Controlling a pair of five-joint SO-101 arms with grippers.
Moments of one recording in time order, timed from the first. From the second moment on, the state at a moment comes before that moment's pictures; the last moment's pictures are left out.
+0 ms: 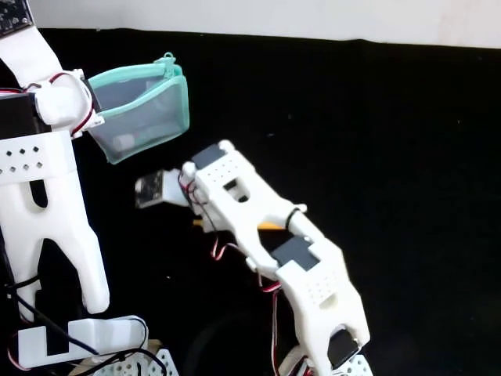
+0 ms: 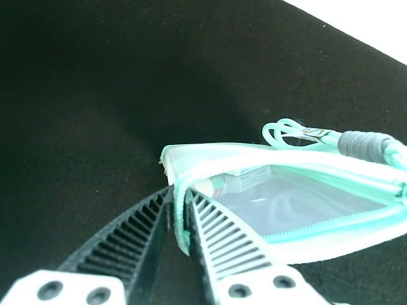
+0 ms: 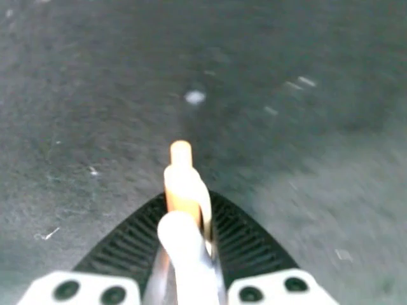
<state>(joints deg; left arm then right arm) -18.8 0.1 -21.0 89.7 14.9 -41.9 31.5 -14.3 78.3 56.3</state>
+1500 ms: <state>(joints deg) -18.8 0.1 -21.0 89.7 14.9 -33.4 6.7 -61.3 72.7 4.3</state>
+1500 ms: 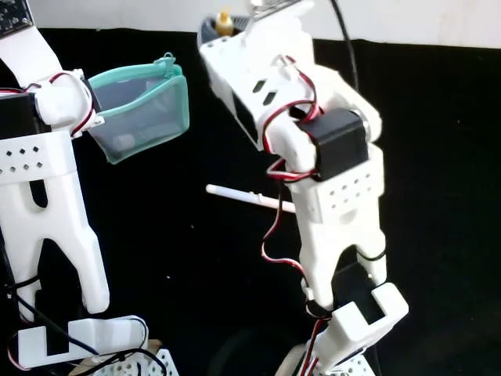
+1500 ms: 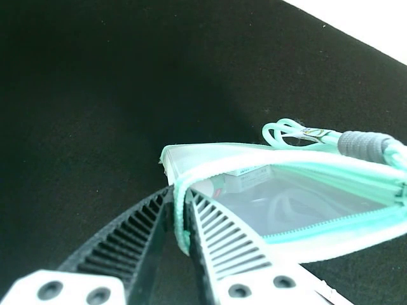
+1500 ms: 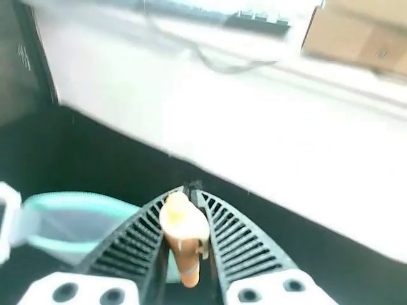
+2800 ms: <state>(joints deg) -18.8 0.1 -21.0 89.7 14.9 -43.6 44.9 -95.0 68.4 3.7</state>
